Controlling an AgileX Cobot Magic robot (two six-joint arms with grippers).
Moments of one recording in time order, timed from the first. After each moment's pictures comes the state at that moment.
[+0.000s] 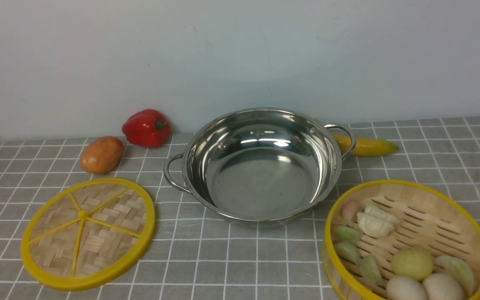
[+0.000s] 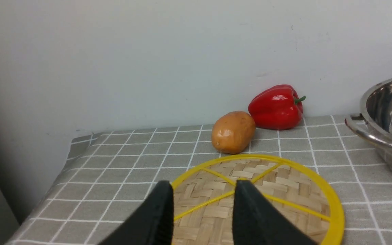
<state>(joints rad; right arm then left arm) -0.11 0.00 0.01 0.12 0.23 0.18 0.07 0.00 0.01 0.32 0.19 -0.25</state>
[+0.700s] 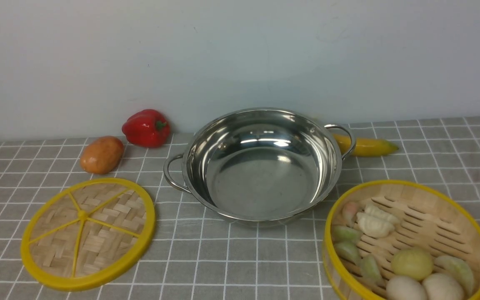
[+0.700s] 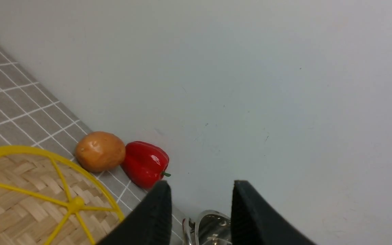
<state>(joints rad) -0.11 0.00 0.01 0.60 0.14 0.49 0.07 0.00 0.01 -0.16 0.01 -0.67</state>
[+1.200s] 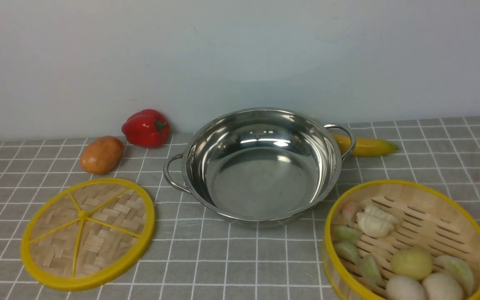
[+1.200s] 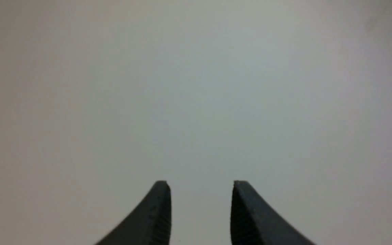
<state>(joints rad) -0.11 0.13 -0.33 0.23 -0.29 0.34 0.07 0.00 -0.07 -0.15 -0.47 -0.54</state>
